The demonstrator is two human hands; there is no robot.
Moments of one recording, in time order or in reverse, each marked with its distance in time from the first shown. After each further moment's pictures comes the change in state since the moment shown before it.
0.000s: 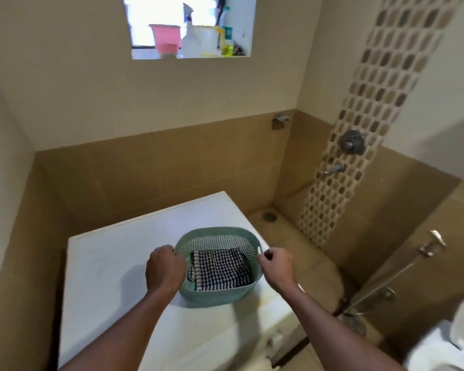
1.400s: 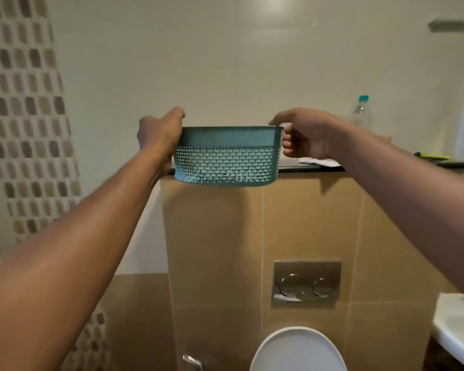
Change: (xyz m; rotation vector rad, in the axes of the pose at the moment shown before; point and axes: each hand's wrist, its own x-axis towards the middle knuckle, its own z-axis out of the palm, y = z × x) left_hand -0.230 0.912 0.055 -1.206 -0.751 0.838; right_hand 0.083 0.116 -0.835 0.510 0.785 0.168
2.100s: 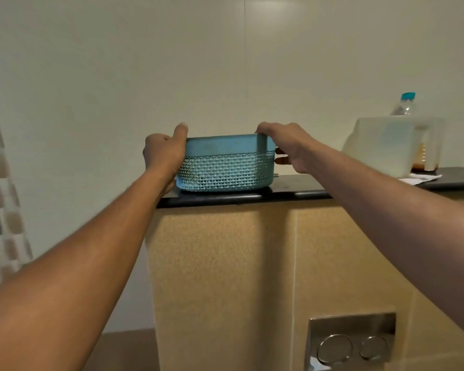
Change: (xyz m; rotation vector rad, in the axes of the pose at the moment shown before) left_hand 0.179 -0.106 0.072 0.071 -0.077 0.104; right_hand 0.205 0.025 0.077 -0.056 0.245 -0.132
